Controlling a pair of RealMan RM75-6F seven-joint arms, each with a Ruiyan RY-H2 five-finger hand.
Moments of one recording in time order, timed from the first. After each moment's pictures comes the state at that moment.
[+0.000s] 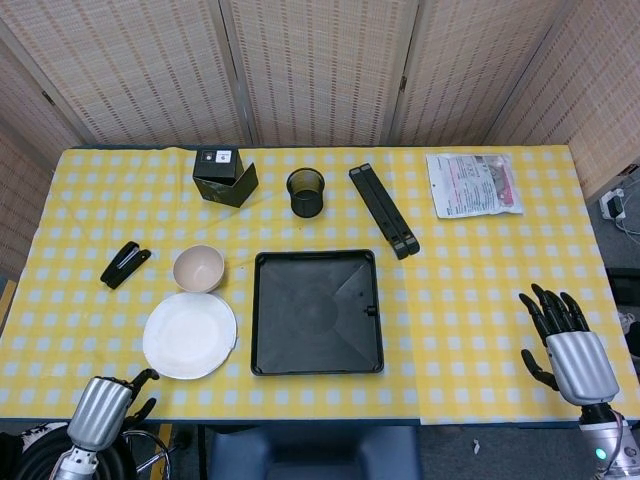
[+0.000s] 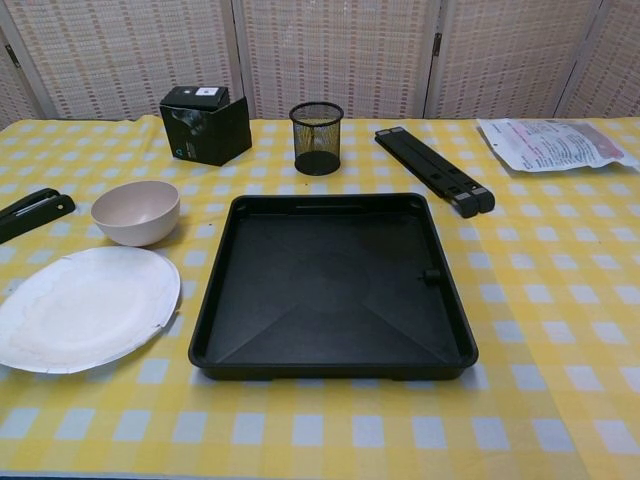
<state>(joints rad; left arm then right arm) -0.05 -1.51 0.09 -1.24 1.82 1.62 0.10 0.08 -1.10 0.01 -1.67 -1.57 1.45 -0.12</state>
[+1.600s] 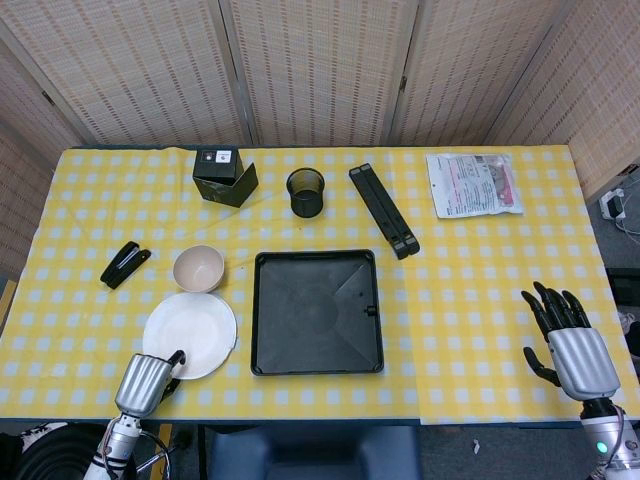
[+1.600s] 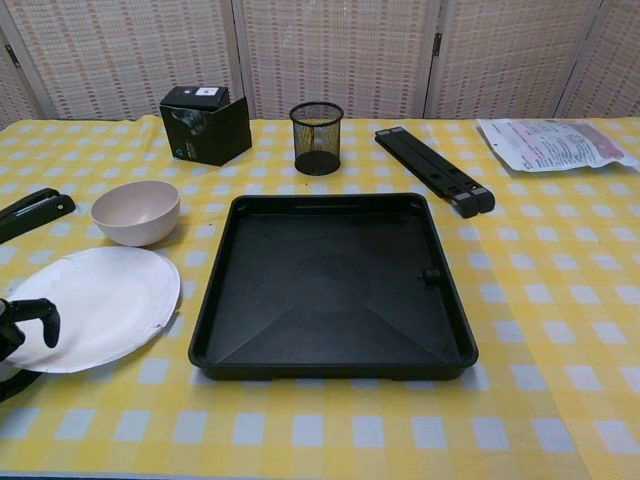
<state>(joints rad) -0.15 -1.82 0.04 -0.85 1.72 1.53 0.10 0.10 -1.09 0.02 -1.66 -1.53 1.41 -0.10</state>
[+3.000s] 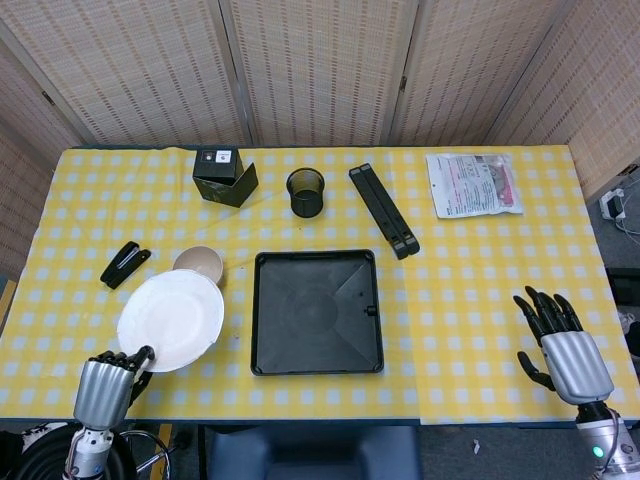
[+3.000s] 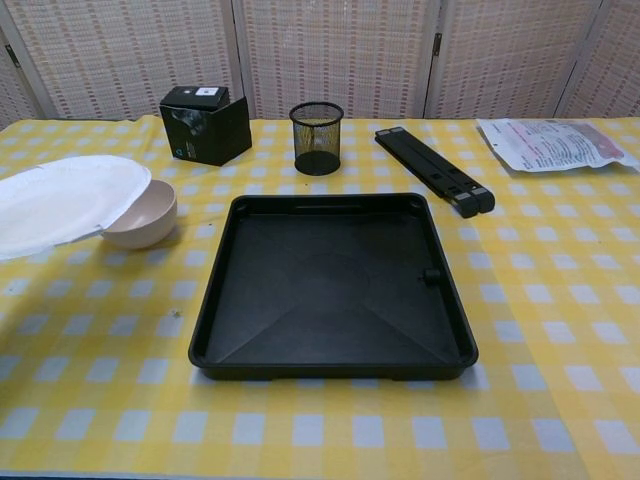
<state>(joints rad) -0.14 -1.69 0.02 -1.08 1.81 1.85 0.24 0.10 -1.09 0.00 -1.67 -1.57 1.42 -0.10</state>
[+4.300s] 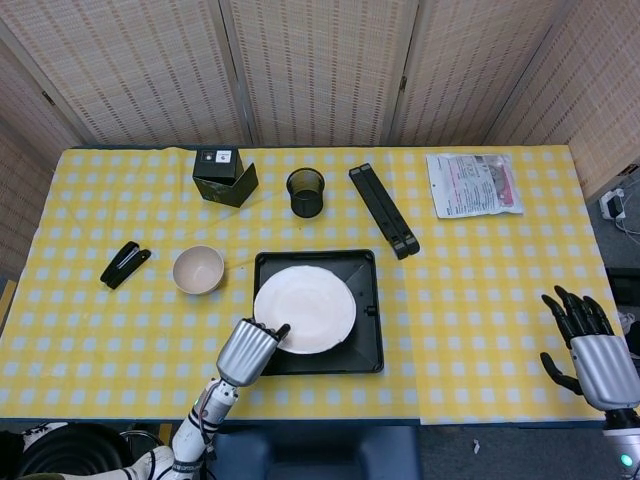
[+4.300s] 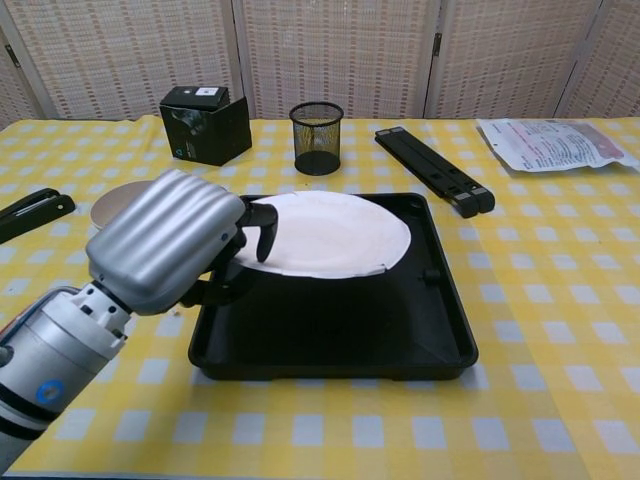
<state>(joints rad) -0.48 -1.99 -0.11 -1.11 1.80 1.41 0.46 0.06 -1.04 0.00 -1.65 -1.55 1.46 0.01</state>
